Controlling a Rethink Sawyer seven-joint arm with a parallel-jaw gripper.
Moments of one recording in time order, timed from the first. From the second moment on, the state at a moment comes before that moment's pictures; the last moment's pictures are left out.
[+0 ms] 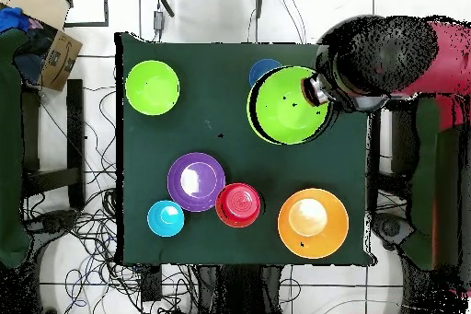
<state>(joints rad) -0.83 -0.80 0.76 1.26 -0.47 1.35 1.24</state>
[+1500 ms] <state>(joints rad) -0.96 -1.10 0.76 1.78 -0.33 1.03 1.24</state>
